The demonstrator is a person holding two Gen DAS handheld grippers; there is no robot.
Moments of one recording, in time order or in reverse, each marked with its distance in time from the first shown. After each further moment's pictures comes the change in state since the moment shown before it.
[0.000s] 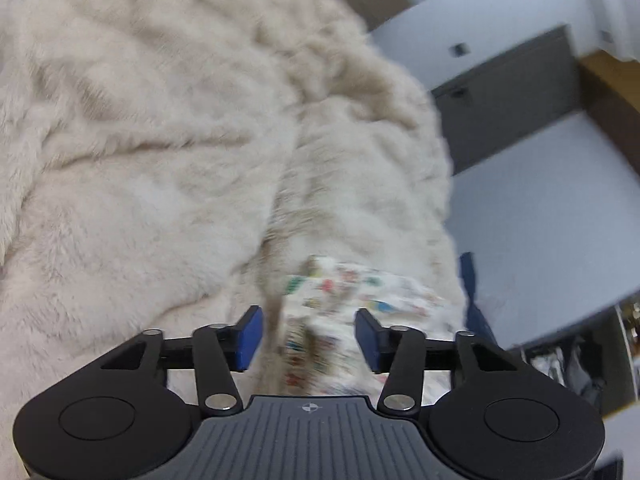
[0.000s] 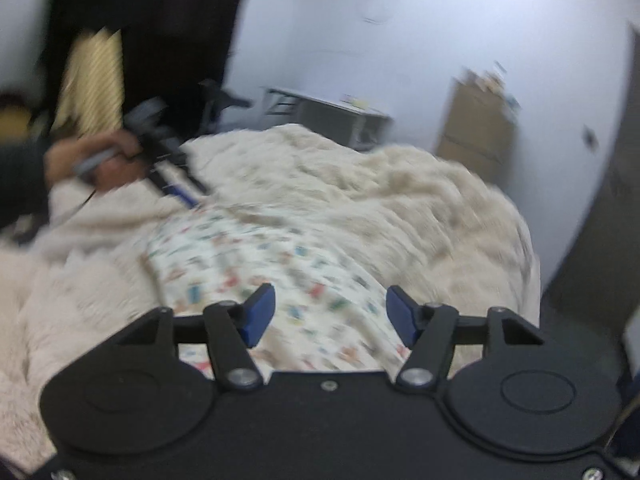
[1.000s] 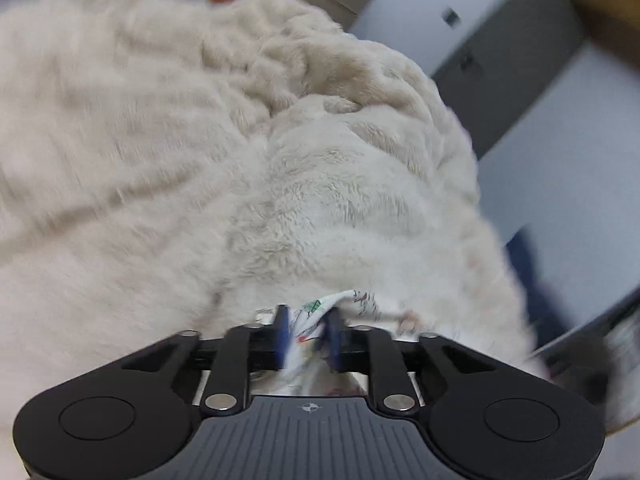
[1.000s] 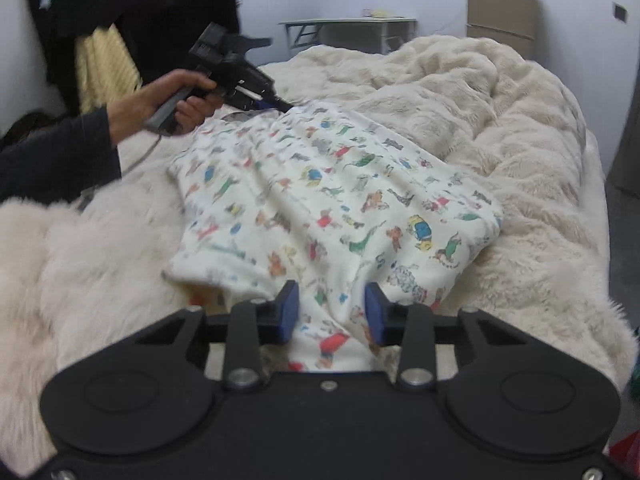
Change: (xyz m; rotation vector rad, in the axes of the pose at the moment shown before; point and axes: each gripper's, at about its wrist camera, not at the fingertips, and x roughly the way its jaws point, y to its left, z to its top) left arm 0.125 -0.068 0.033 0.163 -0.003 0.296; right arm 0.009 -0.022 -0.066 0.100 0.230 0.197
